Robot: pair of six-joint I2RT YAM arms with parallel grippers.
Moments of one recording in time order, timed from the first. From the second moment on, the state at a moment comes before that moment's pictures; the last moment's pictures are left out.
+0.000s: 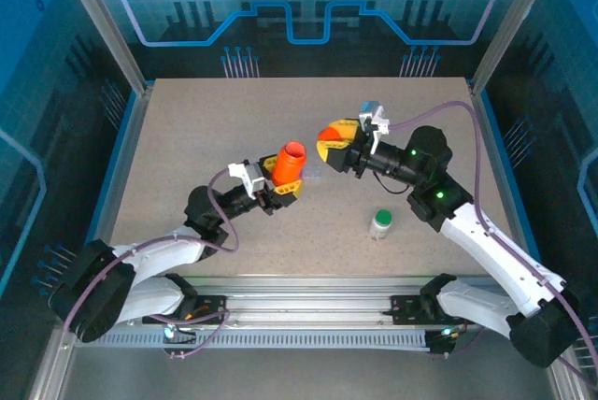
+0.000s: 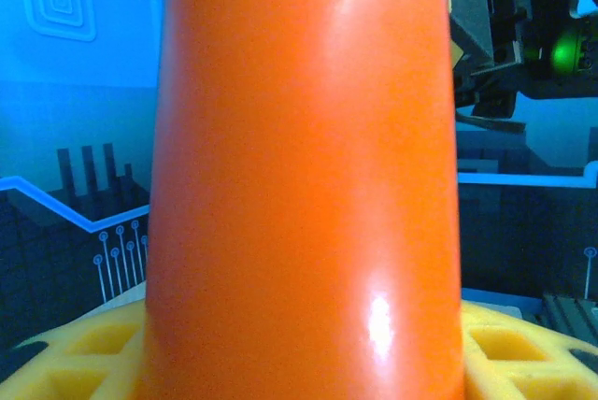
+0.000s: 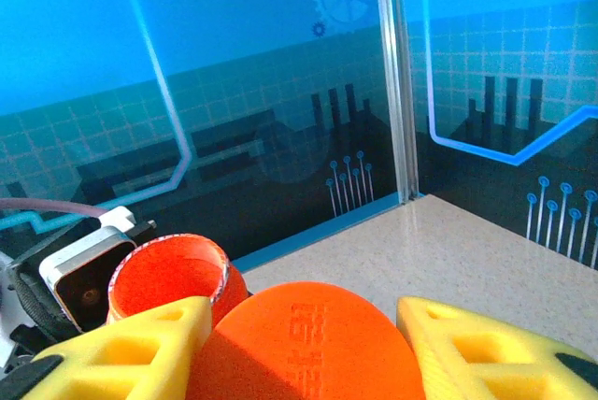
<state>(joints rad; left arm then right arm) -0.59 1.20 0.40 1.15 0.50 -0.13 0.55 1.04 0.93 0.18 -0.55 0.21</state>
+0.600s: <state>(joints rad) -0.64 1.26 0.47 1.00 0.57 -0.14 0.55 1.13 0.95 0.27 -0.79 0.19</state>
